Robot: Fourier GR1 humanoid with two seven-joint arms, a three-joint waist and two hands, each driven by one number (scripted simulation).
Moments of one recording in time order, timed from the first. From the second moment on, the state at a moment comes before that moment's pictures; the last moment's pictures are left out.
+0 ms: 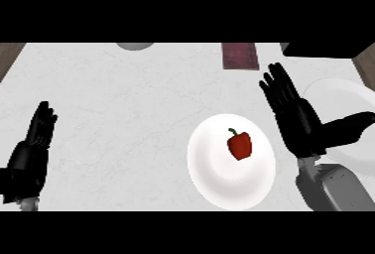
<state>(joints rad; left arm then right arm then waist) 0.04 0.50 -0.18 -1.64 0.21 0.42 -0.06 -0.30 -0.31 0.29 -1.61 -0.48 -0.27 0.05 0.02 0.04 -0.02</state>
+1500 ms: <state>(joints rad) -0.07 0.36 -0.29 -1.45 0.21 0.38 0.18 -0.45 -0.58 0.50 -1.19 0.11 0.11 -0.55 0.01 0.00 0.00</state>
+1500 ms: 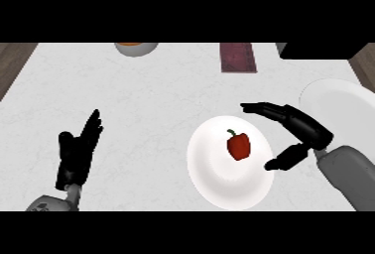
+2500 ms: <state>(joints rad) -0.06 0.30 -0.25 -1.43 0.15 0.36 0.18 -0.63 -0.49 0.61 -1.14 0.47 0.43 -0.19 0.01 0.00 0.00</state>
